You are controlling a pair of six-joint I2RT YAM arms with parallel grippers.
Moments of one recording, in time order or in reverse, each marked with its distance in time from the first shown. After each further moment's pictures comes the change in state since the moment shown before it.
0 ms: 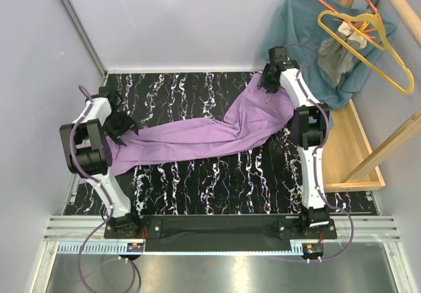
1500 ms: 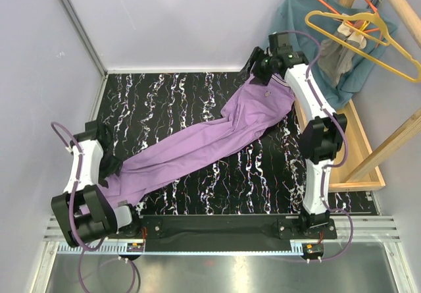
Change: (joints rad) left arm 0.114 -0.610 -0.485 -0.232 -0.336 -0.191; right arm 0.066 -0.334 -0.138 -0.002 -0.318 0.165
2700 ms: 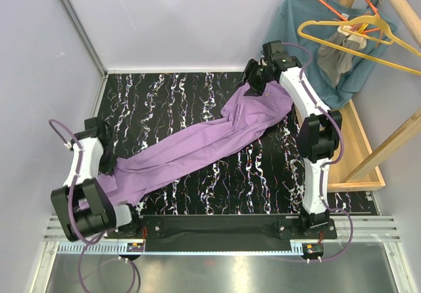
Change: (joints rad) left arm 0.007 0.057 -0.023 0.152 -0.008 -0.024; right arm 0.033 -0.005 -0.105 -0.043 -0.097 0.012
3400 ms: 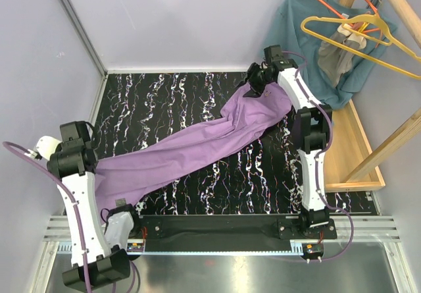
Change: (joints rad) left arm -0.005 -0.439 0.282 -0.350 -0.190 -0.134; right arm -0.050 0.213 0.126 0.030 -0.078 0.105
